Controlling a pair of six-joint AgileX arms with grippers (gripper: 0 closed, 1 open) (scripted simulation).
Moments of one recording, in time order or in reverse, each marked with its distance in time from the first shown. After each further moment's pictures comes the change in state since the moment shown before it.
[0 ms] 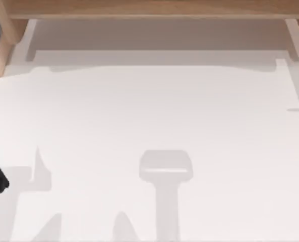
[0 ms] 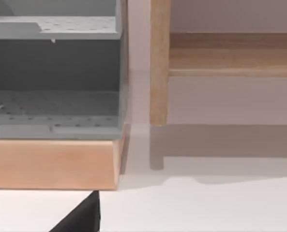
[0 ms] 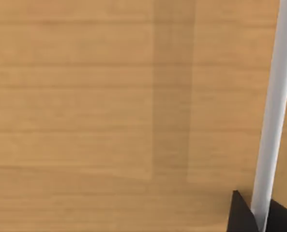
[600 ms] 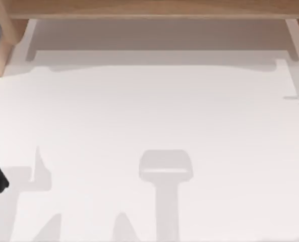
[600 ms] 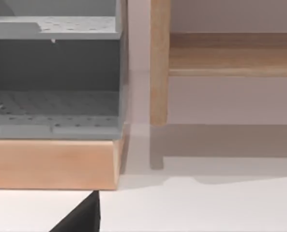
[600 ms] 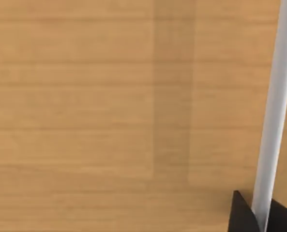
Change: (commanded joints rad) left arm 0.000 0.000 0.000 0.000 0.000 0.000; right arm 0.049 0.042 0.110 -0.073 0.056 0.002
